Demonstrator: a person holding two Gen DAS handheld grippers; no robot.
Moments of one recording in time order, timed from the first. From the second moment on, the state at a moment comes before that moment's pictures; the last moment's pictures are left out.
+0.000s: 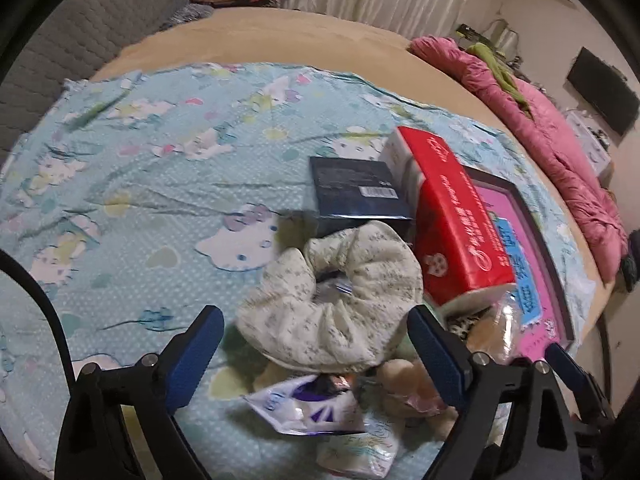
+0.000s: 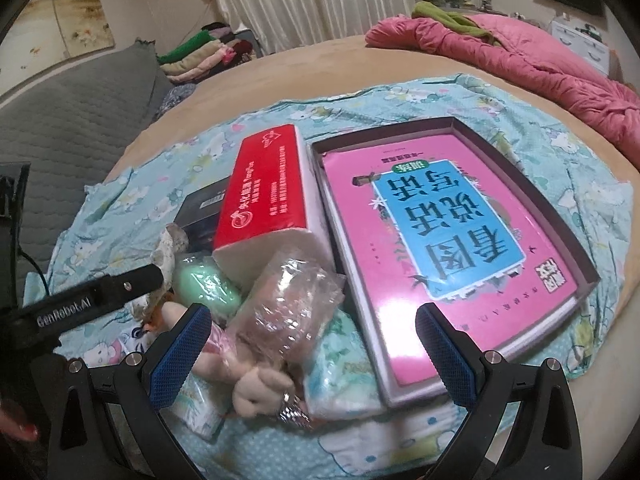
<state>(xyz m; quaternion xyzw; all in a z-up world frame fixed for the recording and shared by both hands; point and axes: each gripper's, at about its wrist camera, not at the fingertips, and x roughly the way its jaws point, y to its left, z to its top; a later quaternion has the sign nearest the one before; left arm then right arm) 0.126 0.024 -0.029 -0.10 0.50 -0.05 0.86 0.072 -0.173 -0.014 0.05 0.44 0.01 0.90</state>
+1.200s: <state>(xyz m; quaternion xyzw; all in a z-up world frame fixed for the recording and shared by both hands) 0.110 0.049 0.002 -0.15 0.43 -0.14 0.88 0.073 -0.173 0.001 0.07 0.40 0.06 0.91</state>
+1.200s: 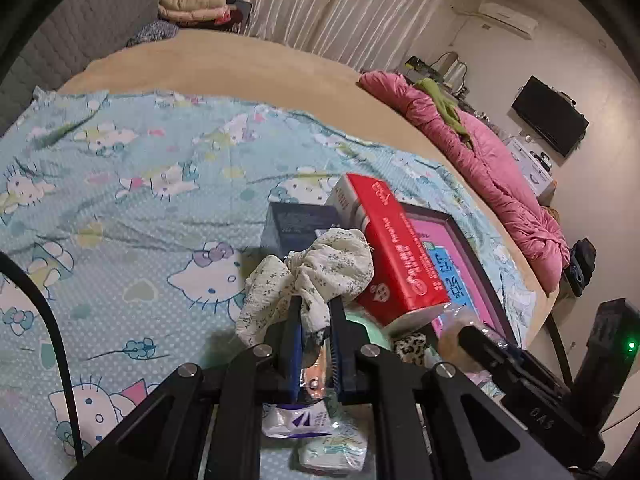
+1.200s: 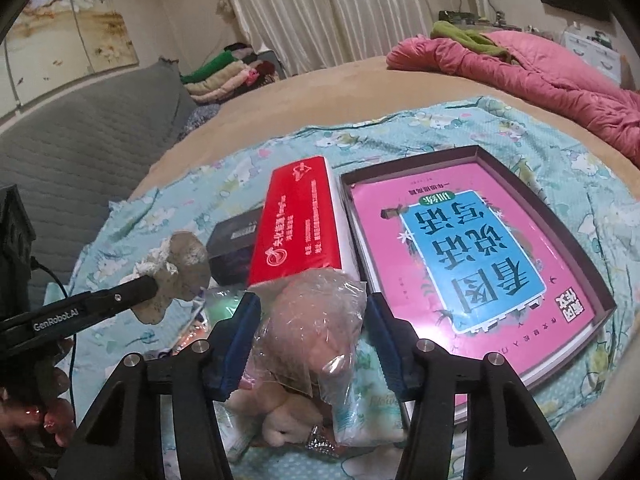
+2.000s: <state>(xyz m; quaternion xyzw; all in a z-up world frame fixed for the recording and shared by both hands) 0.071 -0.067 0.051 -0.06 0.40 -0.20 0.89 0.049 -0.249 0.053 0.12 0.31 0.02 0.94</state>
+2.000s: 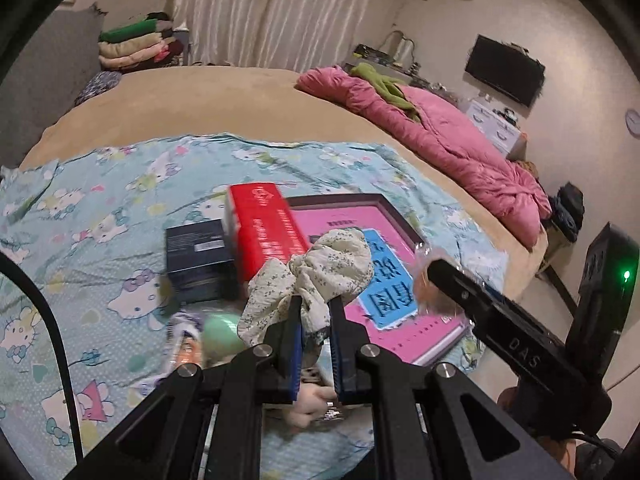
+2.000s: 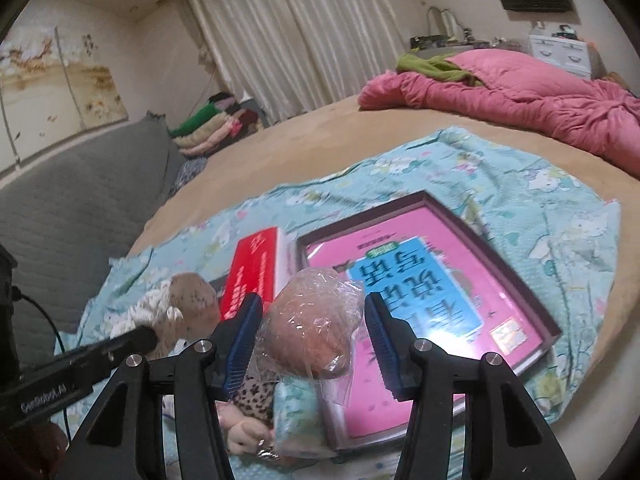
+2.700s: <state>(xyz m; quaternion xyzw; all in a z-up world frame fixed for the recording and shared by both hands) 0.084 -0.186 0.025 0.03 0.44 -0.23 0.86 0.037 -0.336 0.058 0.15 0.29 -0.05 0.94</state>
